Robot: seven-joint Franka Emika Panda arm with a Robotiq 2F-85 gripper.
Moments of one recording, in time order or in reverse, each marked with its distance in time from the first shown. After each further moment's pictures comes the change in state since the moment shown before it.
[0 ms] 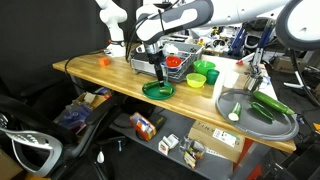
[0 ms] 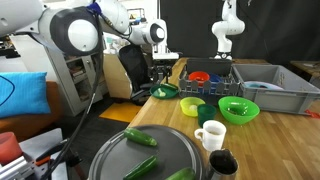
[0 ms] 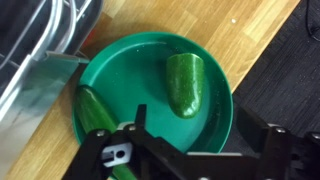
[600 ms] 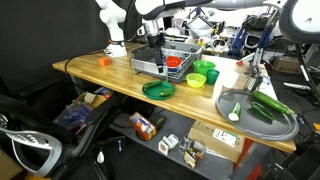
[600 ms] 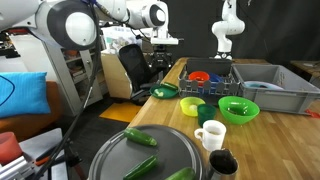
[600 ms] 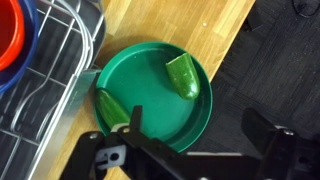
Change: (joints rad) arm -0.002 -0.039 -0.003 0.115 0.041 -0.150 0.101
